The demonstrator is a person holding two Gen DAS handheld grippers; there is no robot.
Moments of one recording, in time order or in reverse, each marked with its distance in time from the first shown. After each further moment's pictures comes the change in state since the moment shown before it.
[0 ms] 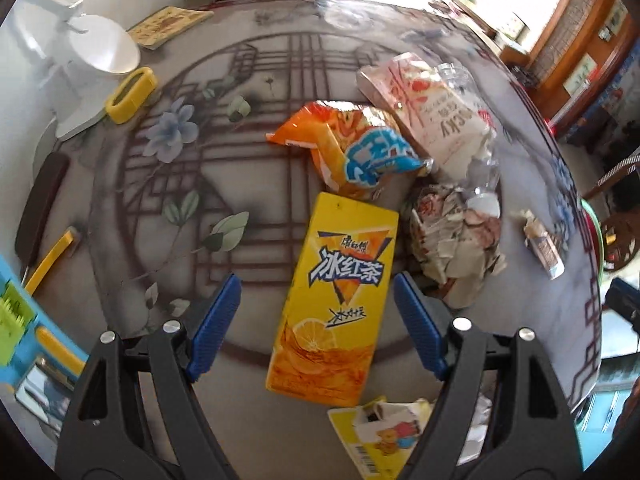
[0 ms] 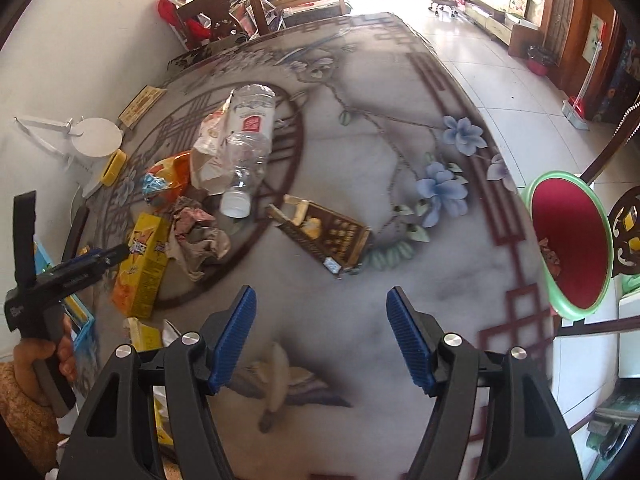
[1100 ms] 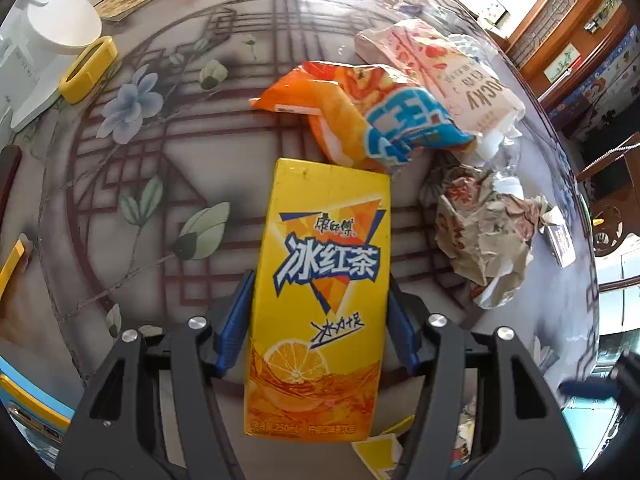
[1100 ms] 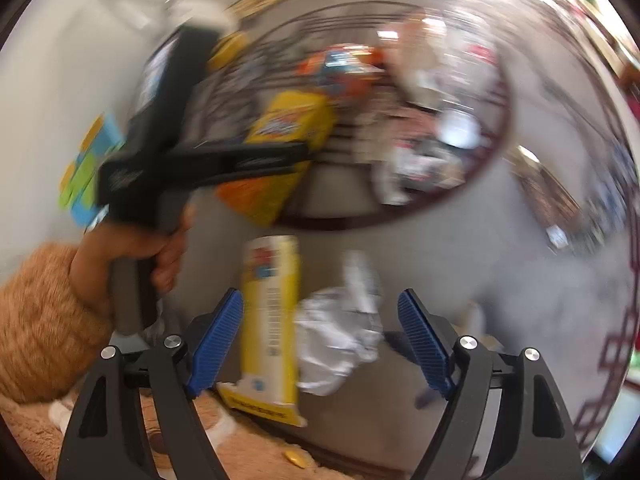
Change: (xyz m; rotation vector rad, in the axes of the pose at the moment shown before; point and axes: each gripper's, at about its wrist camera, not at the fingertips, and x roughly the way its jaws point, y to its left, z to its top) left arm 0.049 0.026 -0.001 0.004 0.061 -0.109; right arm 0.041 0.154 -0.042 -0.379 0.257 0.229
